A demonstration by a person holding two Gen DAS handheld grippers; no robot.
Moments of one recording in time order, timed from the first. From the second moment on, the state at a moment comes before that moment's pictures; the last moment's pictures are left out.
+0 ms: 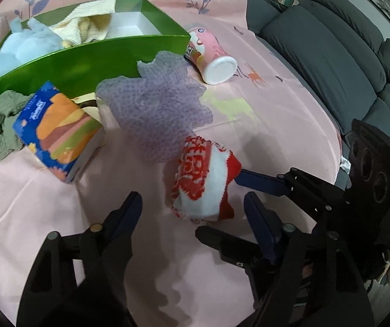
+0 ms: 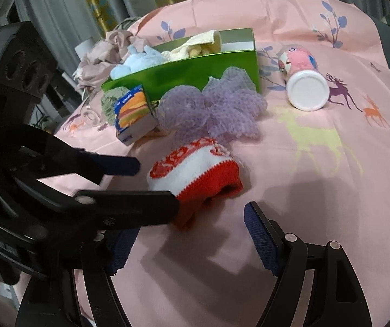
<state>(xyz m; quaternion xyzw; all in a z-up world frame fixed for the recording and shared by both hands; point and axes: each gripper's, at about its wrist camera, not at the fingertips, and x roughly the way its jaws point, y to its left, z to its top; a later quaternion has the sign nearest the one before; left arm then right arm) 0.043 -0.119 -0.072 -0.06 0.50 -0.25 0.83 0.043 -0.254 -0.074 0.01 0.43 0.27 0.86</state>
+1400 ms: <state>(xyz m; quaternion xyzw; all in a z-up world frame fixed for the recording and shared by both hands) 0.014 -0.041 -0.002 -0.08 0.41 -0.20 0.89 0.028 -0.163 0.003 -0.06 0.33 0.36 0.87</state>
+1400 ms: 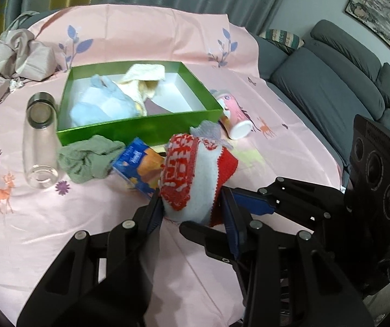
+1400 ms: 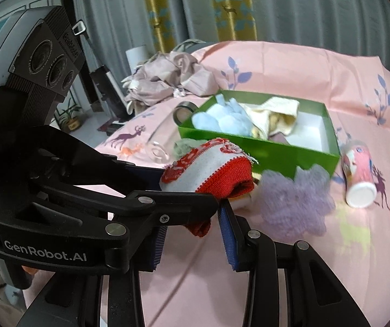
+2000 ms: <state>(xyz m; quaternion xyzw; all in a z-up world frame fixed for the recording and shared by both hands) 0.029 -0.006 0.004 -0.09 0.39 -0.18 0.90 0.049 -0.126 0.009 -0.08 0.32 0.39 0.86</state>
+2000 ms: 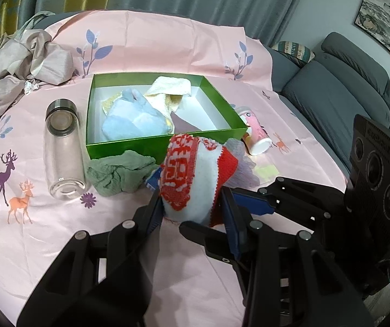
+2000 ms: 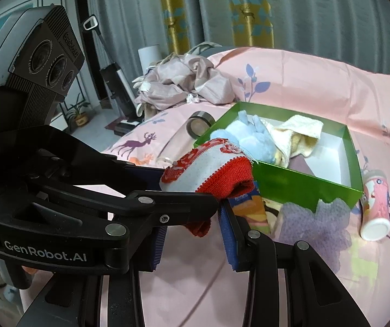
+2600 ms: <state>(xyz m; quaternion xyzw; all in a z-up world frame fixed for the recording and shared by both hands) 0.072 -0.004 0.005 -0.07 0.40 -0.18 0.90 0.074 -0.119 0.008 -0.07 0.32 0.38 0.87</state>
